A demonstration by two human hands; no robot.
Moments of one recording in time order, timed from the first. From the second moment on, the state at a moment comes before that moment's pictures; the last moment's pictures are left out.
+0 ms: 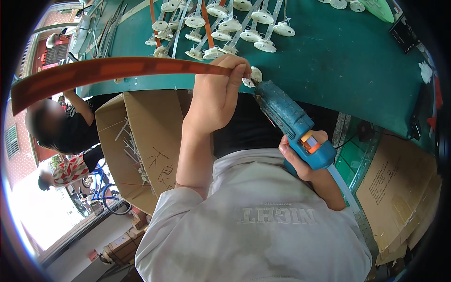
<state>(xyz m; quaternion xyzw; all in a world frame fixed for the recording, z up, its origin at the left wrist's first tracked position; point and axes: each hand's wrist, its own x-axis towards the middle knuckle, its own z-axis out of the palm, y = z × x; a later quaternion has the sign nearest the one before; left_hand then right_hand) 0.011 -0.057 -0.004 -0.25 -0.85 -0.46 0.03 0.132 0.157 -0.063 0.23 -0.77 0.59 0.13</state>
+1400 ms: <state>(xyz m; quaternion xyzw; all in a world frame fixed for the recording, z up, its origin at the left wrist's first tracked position) 0.008 -0.055 -0.002 -0.26 -0.86 -0.44 0.04 0.128 0.154 -0.049 0.09 -0.74 0.66 0.02</state>
